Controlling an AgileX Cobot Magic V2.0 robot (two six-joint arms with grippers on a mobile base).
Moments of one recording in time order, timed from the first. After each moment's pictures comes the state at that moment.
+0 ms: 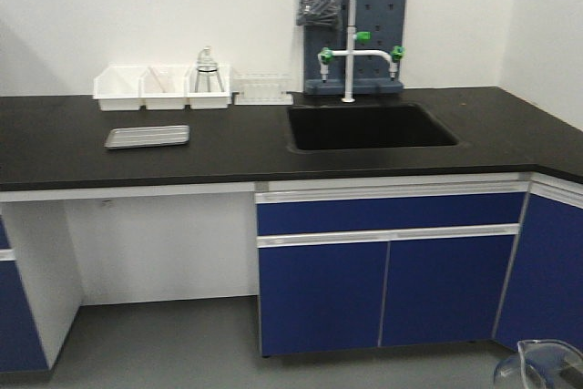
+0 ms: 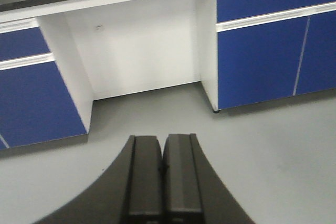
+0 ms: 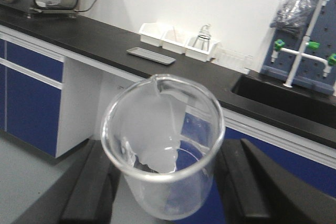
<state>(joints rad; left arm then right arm) -0.04 -0.02 0.03 0.06 0.37 0.02 0.30 0.52 -0.28 -0.95 -0.22 0.75</state>
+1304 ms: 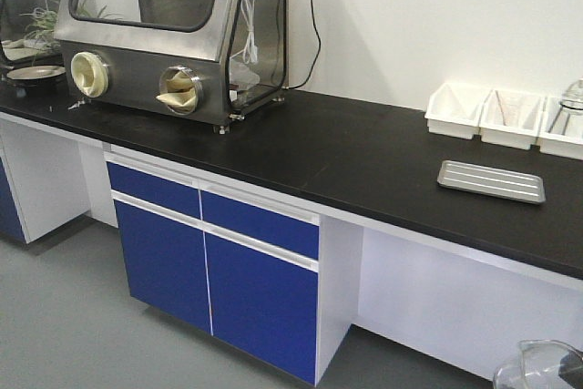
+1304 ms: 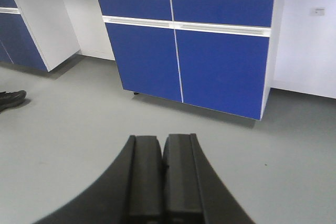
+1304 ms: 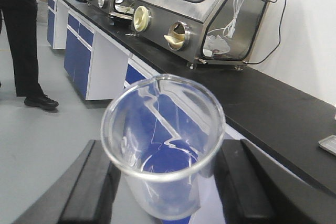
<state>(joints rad) -0.04 -0.02 0.03 0.06 0.37 0.02 0.30 0.52 -0.28 -0.95 -0.22 0.75</state>
